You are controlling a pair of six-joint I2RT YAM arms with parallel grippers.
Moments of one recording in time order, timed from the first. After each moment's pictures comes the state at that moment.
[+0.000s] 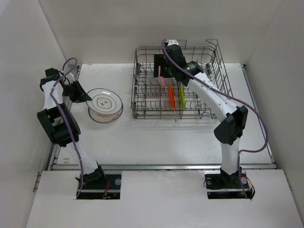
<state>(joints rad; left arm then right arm) 0.44 1.90 1.66 -0.99 0.64 -0.04 0.63 1.99 2.15 -0.71 0.27 0.38</state>
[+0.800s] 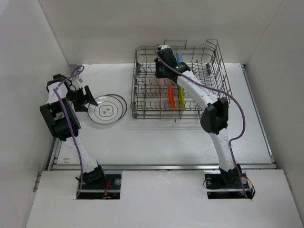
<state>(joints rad) 0.42 2.05 1.65 -1.01 0.56 0.09 0.57 2.33 2.36 -0.65 0.18 0.34</state>
